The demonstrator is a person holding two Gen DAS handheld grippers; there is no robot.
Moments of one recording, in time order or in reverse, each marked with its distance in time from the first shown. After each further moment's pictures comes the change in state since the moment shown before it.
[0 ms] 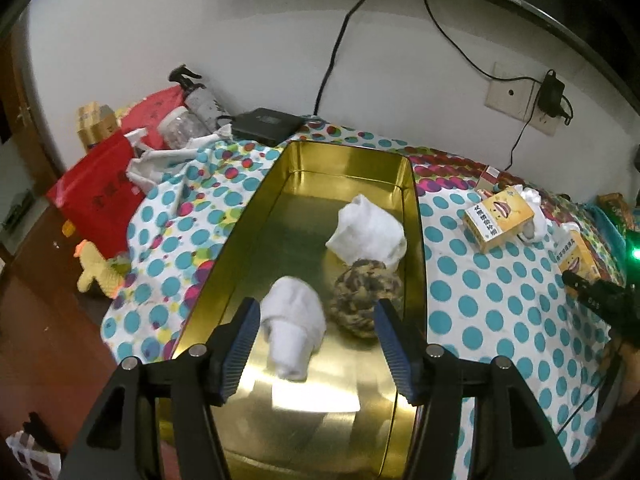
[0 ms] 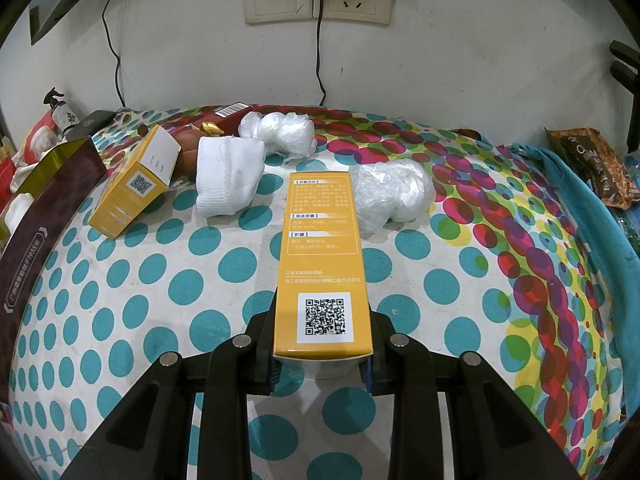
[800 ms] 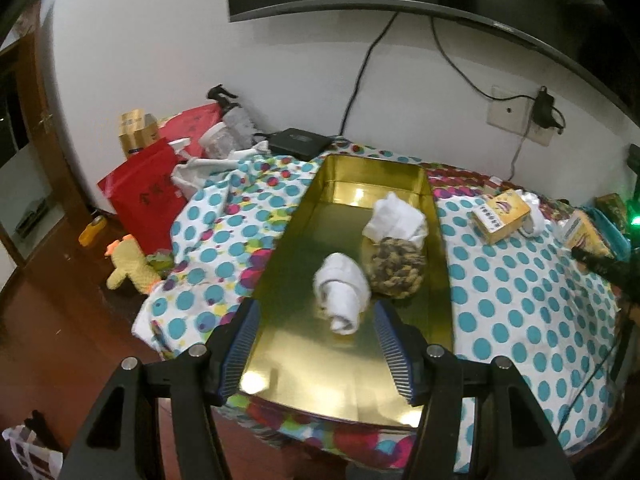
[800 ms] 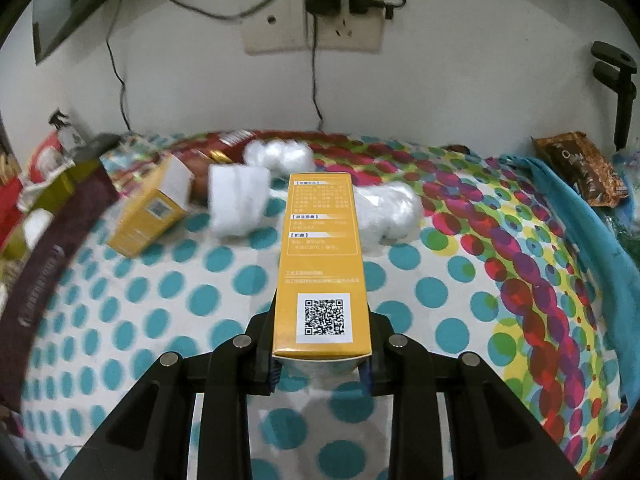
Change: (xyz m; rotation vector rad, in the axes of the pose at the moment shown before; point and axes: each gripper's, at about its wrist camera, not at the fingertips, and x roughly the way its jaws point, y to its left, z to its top) left arm -0.048 0.038 -0.040 -0.017 -0.098 0.038; right arm -0.029 0.006 0.004 0.032 -0.080 0.011
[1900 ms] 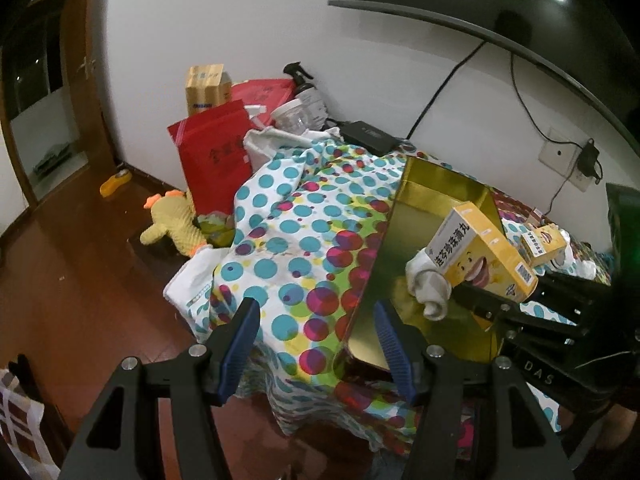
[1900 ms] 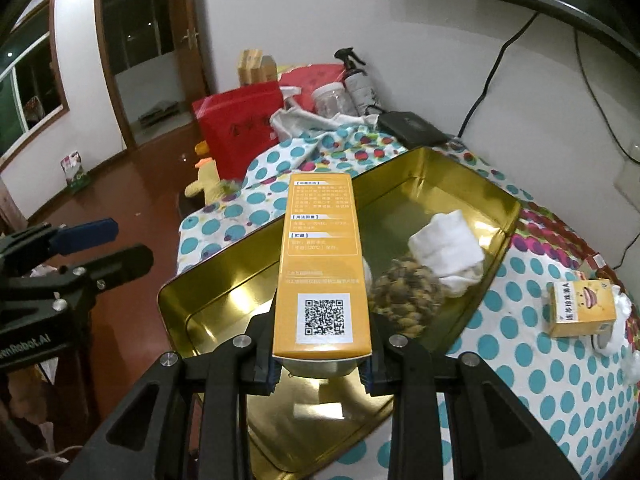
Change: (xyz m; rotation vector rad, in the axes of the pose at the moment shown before) left arm -0.010 0.091 -0.021 -0.197 0.028 0.037; right arm -0.071 0.323 -0.029 -0.528 0.008 0.516
